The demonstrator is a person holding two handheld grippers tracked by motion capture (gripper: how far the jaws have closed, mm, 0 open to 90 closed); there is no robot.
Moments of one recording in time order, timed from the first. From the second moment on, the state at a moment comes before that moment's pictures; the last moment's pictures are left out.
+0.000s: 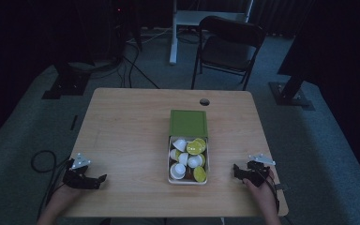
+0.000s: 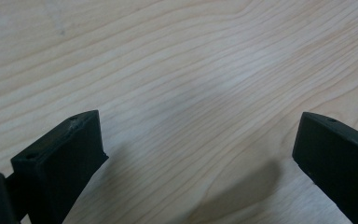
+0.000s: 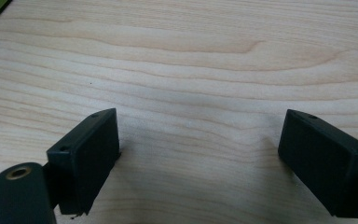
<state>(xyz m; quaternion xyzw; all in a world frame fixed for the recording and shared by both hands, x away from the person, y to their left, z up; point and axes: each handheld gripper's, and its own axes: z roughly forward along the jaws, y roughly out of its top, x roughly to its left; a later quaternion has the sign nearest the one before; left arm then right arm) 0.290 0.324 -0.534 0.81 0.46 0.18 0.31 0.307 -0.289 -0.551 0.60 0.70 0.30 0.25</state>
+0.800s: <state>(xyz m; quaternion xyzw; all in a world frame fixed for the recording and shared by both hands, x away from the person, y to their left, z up) 0.304 0.271 -0.510 0.84 0.40 0.16 0.34 0.307 -0.289 -0.551 0.60 0.70 0.30 0.25</state>
